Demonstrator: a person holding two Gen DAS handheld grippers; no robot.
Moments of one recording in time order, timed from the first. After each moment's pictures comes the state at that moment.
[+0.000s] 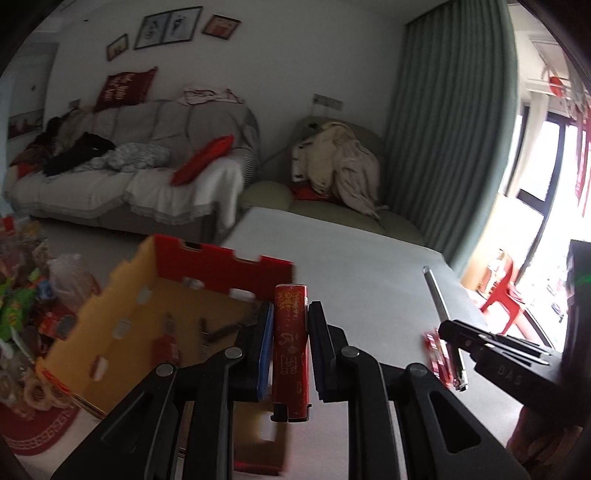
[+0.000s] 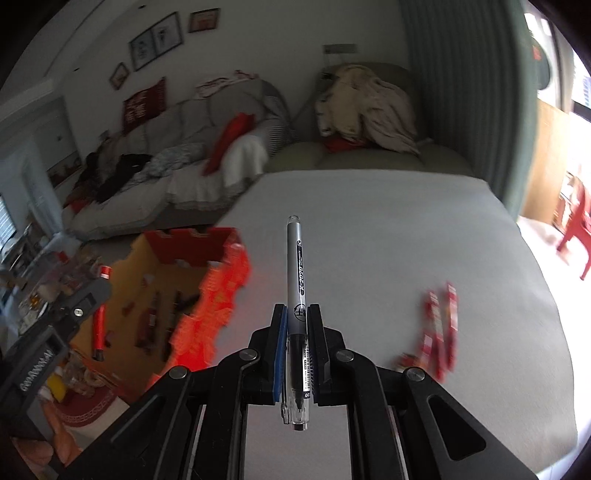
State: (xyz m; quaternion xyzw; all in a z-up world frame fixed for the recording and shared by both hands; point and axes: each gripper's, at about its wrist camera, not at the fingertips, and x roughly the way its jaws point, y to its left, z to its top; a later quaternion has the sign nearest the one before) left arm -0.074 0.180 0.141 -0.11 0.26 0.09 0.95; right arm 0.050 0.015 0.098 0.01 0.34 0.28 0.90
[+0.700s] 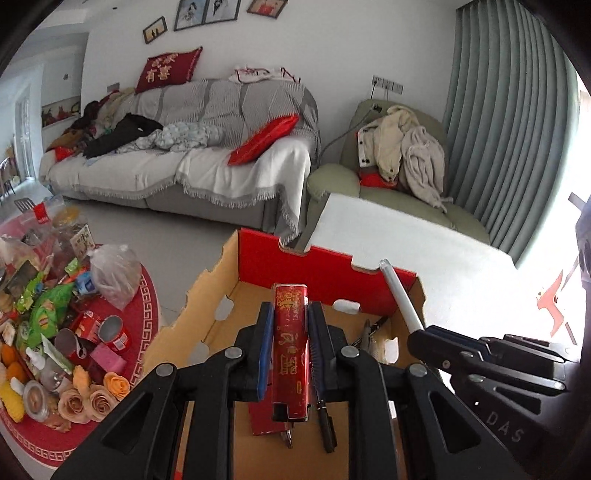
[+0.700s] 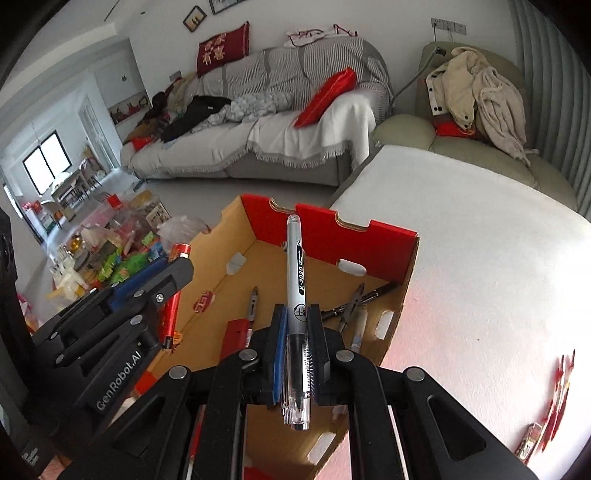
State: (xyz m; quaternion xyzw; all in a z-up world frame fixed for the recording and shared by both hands) left arm -0.025 0.295 0.102 -0.11 0.31 0.18 0.93; right arm 0.081 0.195 0.067 -0.06 0.40 0.39 0.83
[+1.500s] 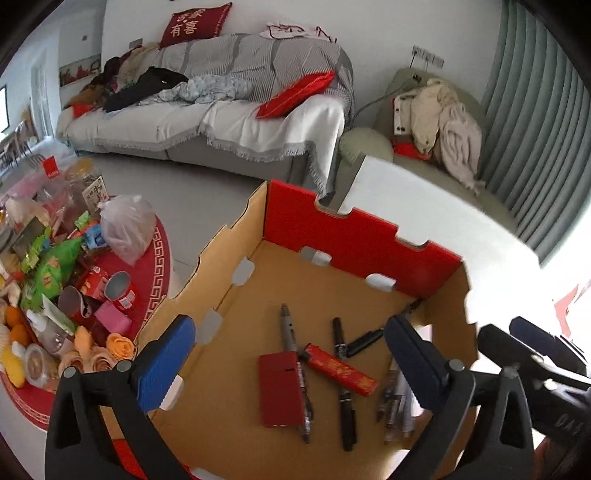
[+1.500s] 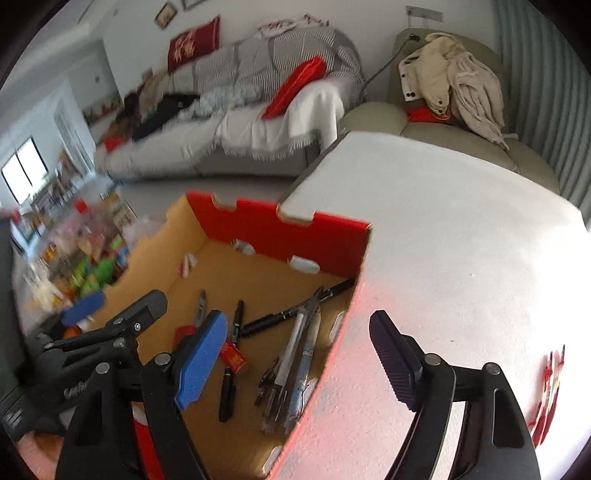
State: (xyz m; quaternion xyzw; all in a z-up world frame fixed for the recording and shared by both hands) left arm -0.005 0.320 0.077 -0.16 0.38 0.22 0.89; right arm 0.114 0.148 0.065 -0.04 0.40 0.35 0.85
